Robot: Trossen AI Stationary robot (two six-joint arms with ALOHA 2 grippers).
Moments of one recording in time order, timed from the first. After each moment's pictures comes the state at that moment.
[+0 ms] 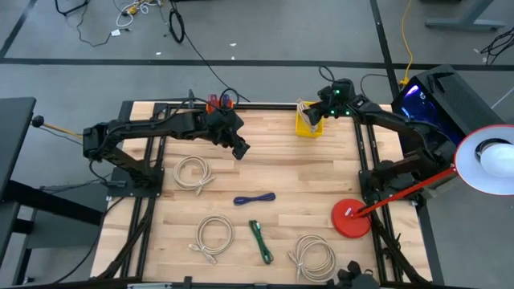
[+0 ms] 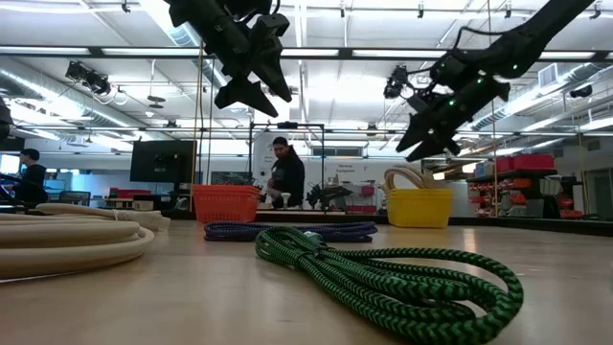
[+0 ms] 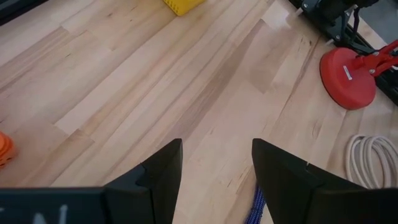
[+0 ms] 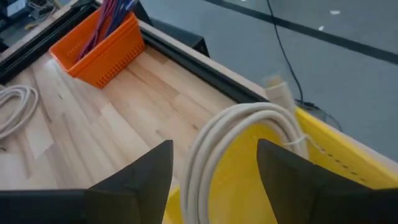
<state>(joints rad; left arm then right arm) 0.28 1.47 1.17 -0.48 0.05 -0.49 -0.91 1.34 0.79 -0.11 -0.33 0.12</state>
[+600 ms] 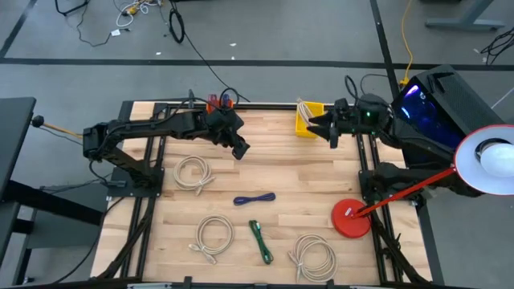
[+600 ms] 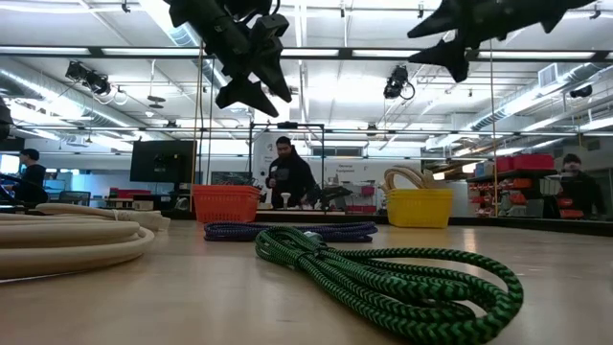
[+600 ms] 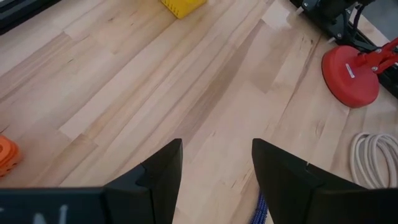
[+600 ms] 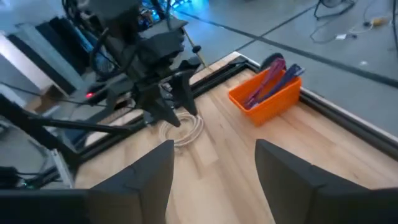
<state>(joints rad) 0.28 1.47 1.17 -0.48 0.05 -0.46 -0.55 0.86 0.79 -0.20 -0.36 0.33</state>
